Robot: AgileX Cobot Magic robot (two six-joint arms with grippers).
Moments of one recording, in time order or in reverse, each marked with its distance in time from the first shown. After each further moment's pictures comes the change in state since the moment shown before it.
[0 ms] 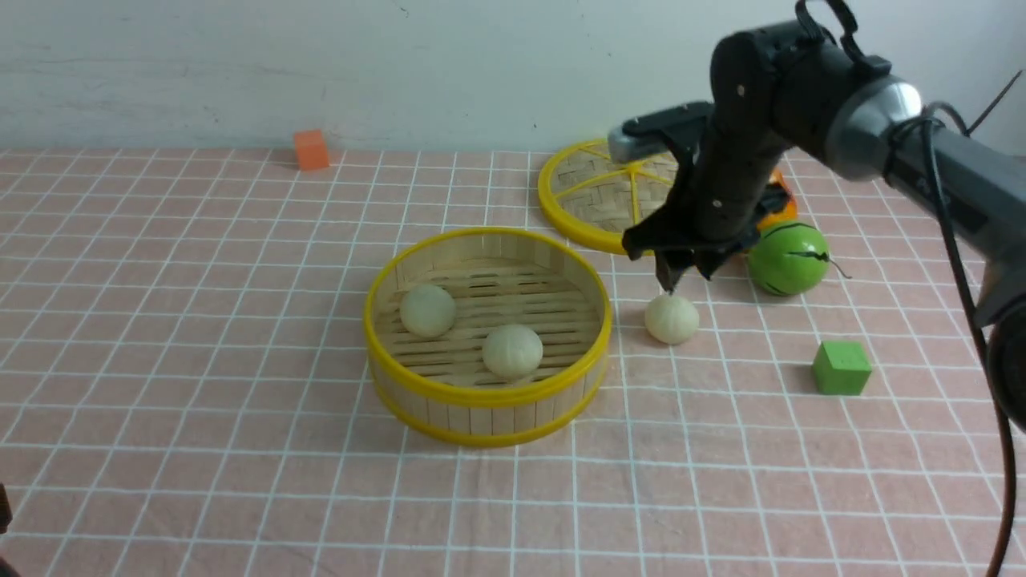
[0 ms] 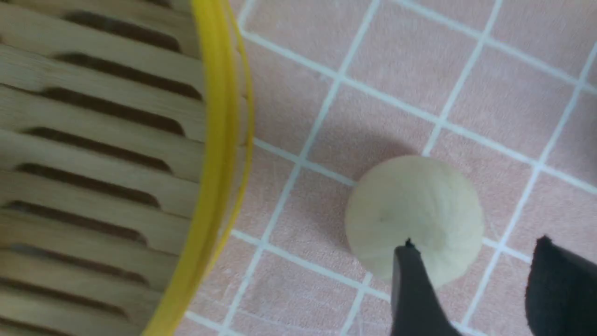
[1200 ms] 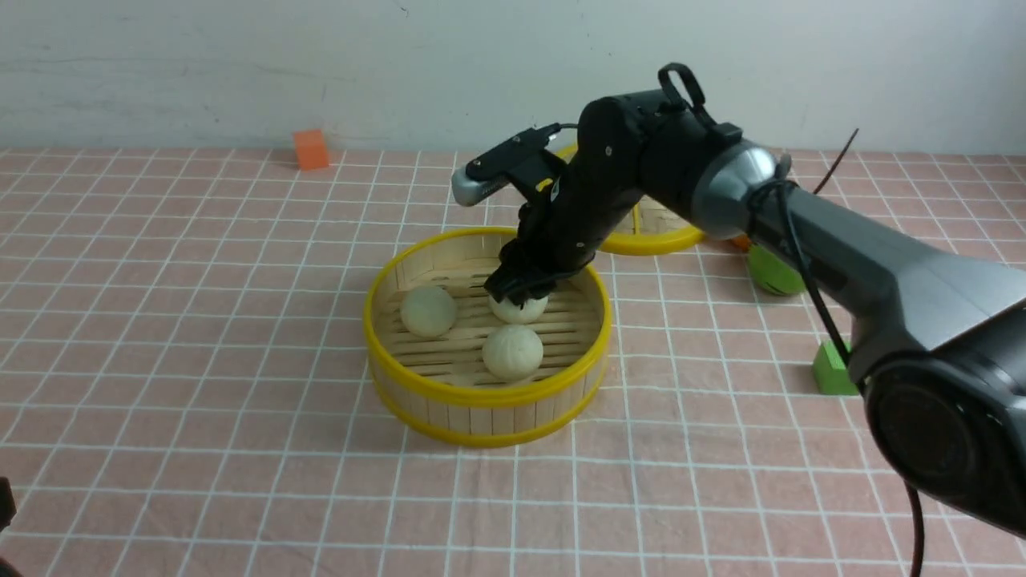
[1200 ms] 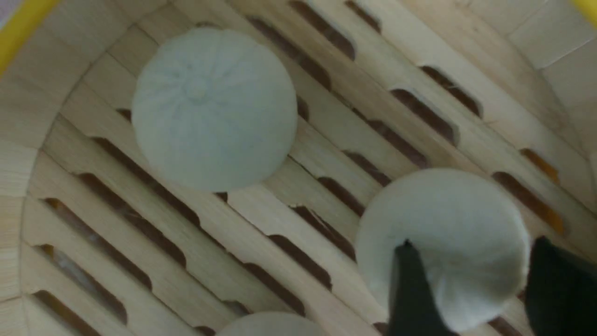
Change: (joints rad) right arm 0.173 0.064 -0.106 0.167 -0.200 -0.280; left arm 0.000 0.000 0.009 0.032 -0.024 0.000
